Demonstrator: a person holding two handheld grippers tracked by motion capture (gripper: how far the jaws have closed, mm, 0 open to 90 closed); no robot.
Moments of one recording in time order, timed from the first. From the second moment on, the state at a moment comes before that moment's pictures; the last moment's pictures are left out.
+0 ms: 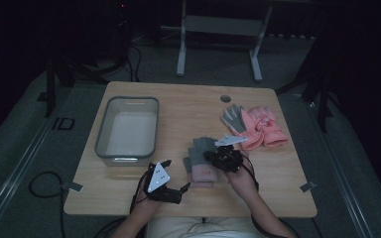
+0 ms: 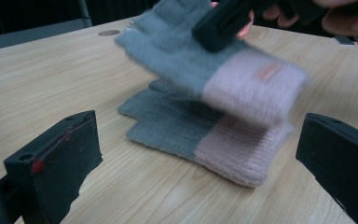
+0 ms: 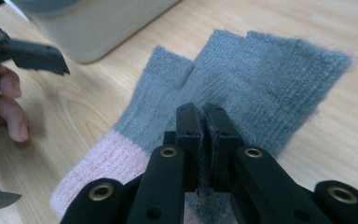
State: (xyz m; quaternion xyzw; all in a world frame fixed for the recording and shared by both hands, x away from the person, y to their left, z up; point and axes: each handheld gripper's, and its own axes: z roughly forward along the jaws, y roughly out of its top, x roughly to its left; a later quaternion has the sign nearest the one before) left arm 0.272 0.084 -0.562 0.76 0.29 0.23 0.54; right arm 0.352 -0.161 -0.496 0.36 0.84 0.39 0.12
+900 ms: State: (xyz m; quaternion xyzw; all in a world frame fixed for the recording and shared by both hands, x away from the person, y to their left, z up) left arm 0.274 0.080 -0.562 0.77 0.28 0.22 0.52; right arm 0.359 -0.151 -0.537 0.36 0.85 0.37 0.08
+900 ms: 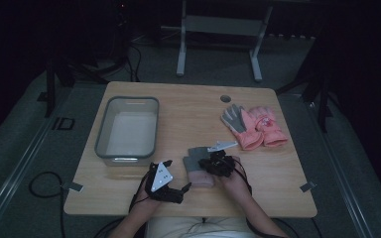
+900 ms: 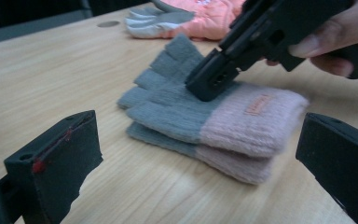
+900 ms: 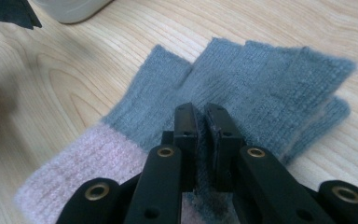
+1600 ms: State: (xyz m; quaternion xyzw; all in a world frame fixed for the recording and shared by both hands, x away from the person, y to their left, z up) left arm 0.273 0.049 -0.544 0.84 0.21 0.17 0.46; right arm 0.383 -0.185 -0.500 0.38 0.83 0.40 0.12
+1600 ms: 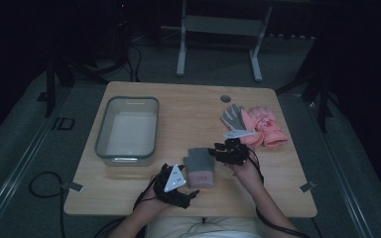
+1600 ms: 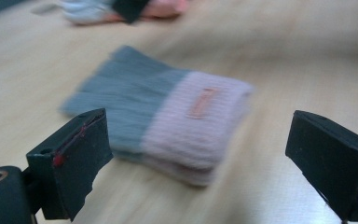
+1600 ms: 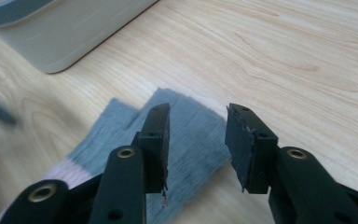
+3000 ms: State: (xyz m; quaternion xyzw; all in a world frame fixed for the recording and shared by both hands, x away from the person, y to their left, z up) left arm 0.298 0.027 -0.543 0.89 0.14 0.20 0.37; right arm 0.416 -0.162 -0.533 0.38 0.85 0.35 0.03
